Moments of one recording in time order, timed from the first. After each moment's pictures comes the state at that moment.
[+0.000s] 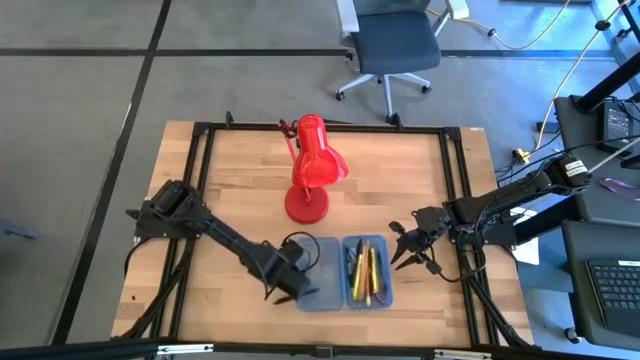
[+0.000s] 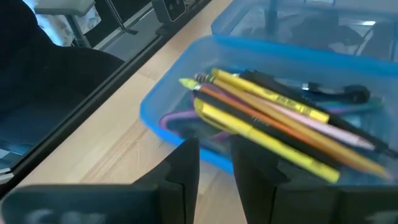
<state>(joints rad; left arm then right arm) -0.50 1.93 1.30 -0.80 -0.28 -1.38 0.27 1.01 0.24 0.21 -0.41 -0.01</state>
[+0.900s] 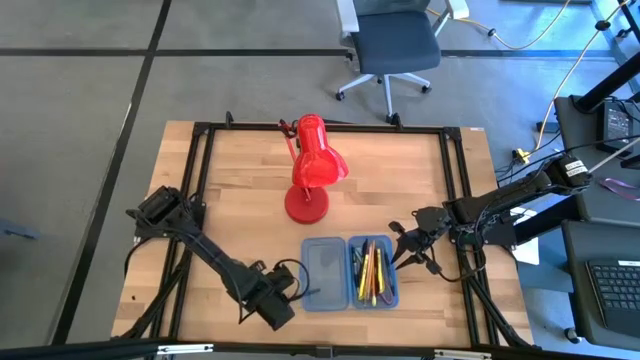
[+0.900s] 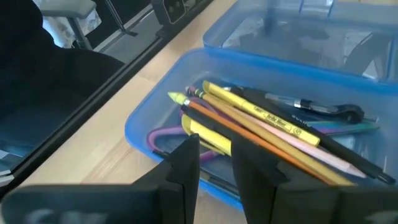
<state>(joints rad) -0.67 1.91 1.30 -0.73 -0.23 -1.32 0.27 1.01 0.24 0.22 -0.41 0.00</state>
